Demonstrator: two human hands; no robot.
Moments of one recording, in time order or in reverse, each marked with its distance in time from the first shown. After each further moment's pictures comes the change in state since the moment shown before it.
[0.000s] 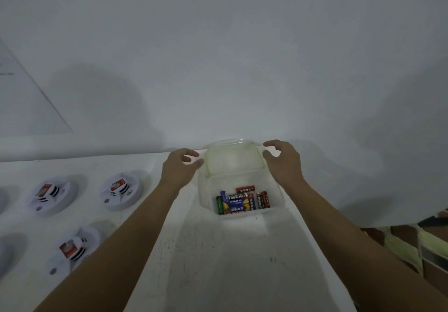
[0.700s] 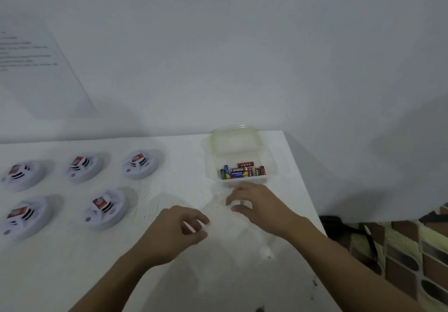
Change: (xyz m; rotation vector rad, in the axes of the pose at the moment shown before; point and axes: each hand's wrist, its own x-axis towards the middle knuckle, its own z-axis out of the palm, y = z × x) left_hand -0.217 -0.028 -0.060 0.331 -0.465 0.178; right_hand -0.157 0.012 -0.009 -0.253 -0.618 -0.533
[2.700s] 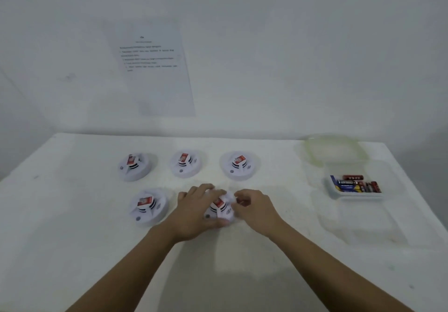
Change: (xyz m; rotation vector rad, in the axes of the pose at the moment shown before) left_hand -0.014 -0.201 -0.142 0.450 0.092 0.041; right_hand 0.150 -0.176 0.162 0.296 -0.006 0.360
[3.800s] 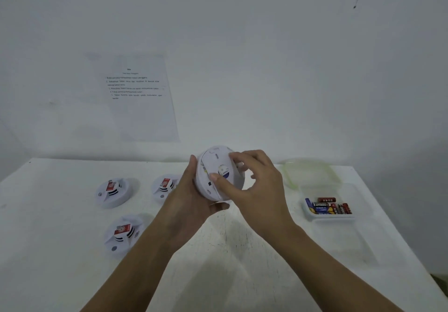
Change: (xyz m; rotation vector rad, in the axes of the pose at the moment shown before) left_hand -0.001 0.104 -0.093 -1.703 0.059 0.051; right_hand -0.047 -0.097 -0.088 0.116 0.528 -0.400
